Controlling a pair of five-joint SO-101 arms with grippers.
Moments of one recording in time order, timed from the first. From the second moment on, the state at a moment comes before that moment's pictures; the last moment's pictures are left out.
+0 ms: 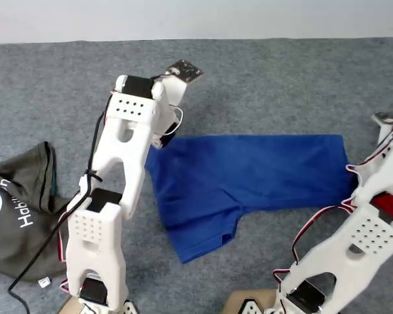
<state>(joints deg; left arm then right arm) 10.6 34.4 -36.1 98.9 -14.6 36.6 41.6 -33.3 94.3 35.6</state>
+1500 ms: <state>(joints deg) -23.1 3.1 -23.1 99.1 -6.4 -7.6 10.9 -12.4 100.5 35.6</state>
